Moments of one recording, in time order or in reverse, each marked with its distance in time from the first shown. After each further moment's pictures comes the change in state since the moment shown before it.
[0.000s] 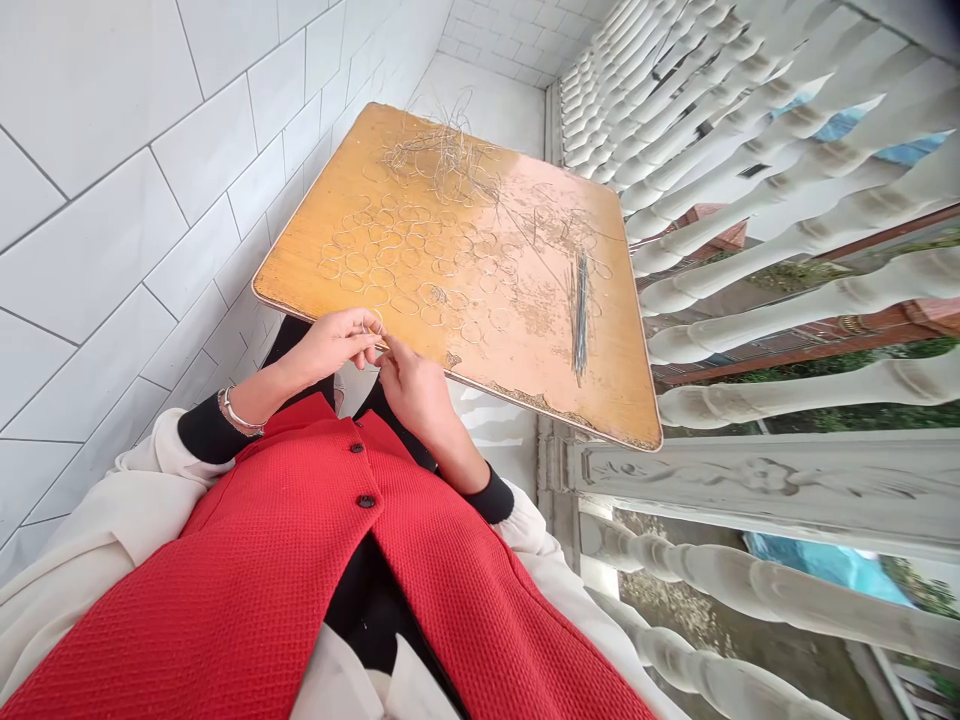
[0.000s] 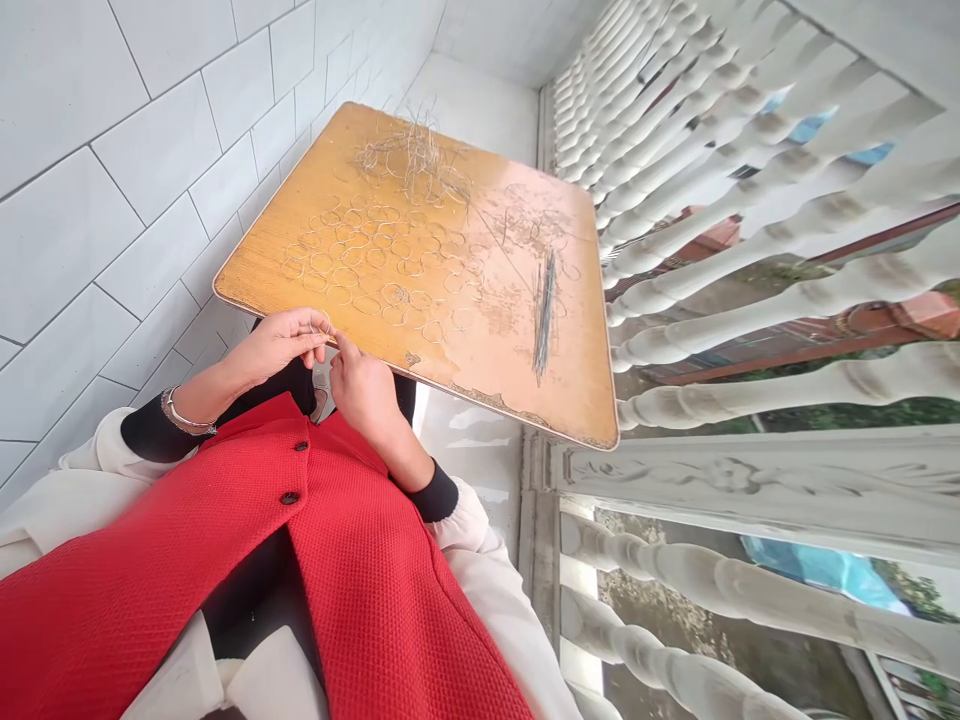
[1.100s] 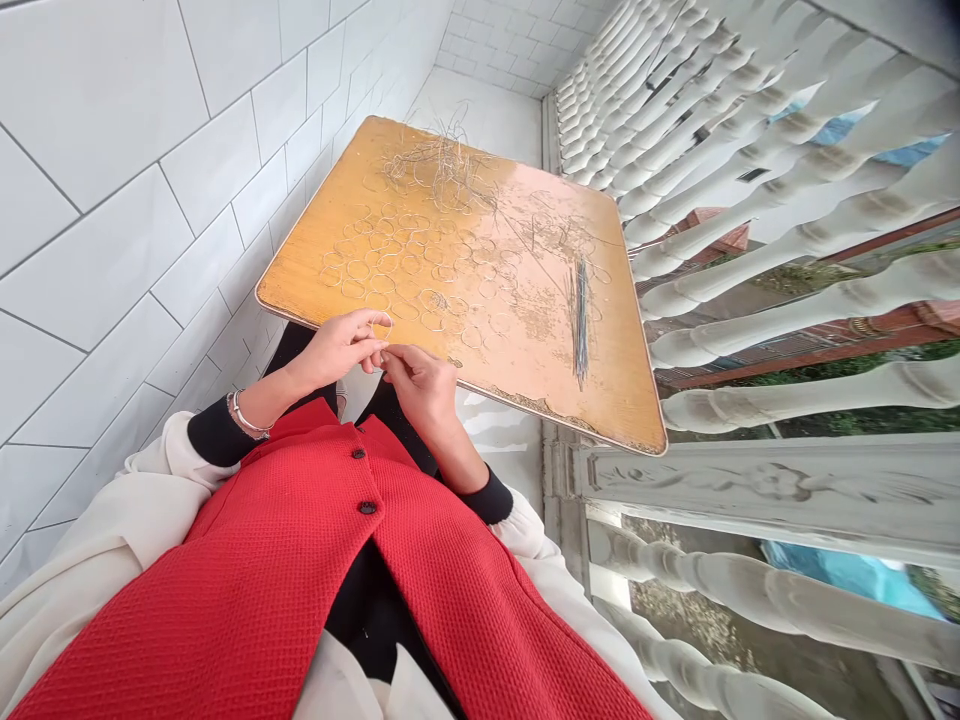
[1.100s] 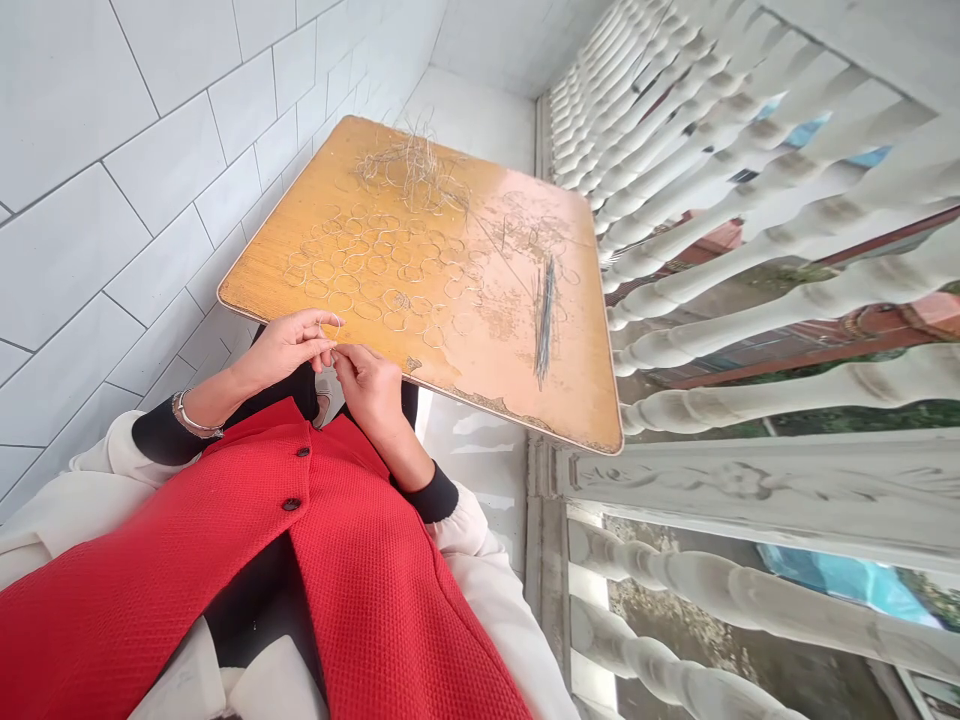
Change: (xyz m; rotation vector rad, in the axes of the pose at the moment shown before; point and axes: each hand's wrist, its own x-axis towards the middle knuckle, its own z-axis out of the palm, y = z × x) left_hand 0.005 -0.002 0.001 0.118 0.005 0.083; right_hand 0.003 -0.001 0.002 0.153 0.241 -0.084
